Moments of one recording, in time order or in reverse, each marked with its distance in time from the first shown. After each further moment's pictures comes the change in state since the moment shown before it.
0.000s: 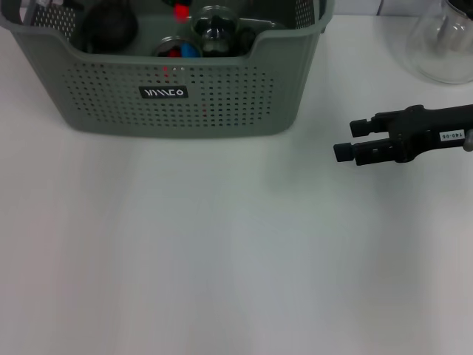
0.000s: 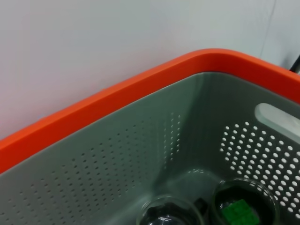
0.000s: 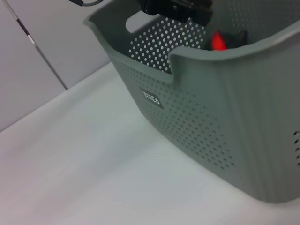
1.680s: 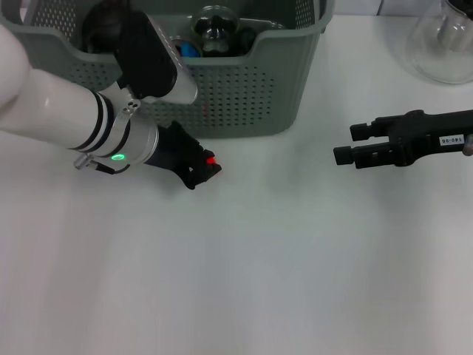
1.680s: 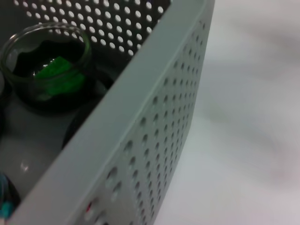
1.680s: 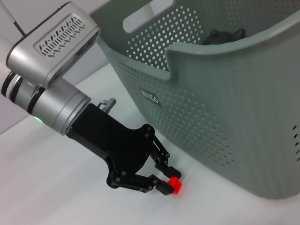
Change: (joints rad) left arm 0.349 -0.056 0.495 -0.076 -0.256 -0.134 0.357; right arm -0.013 0.006 0.002 0.003 0.004 0.006 0.002
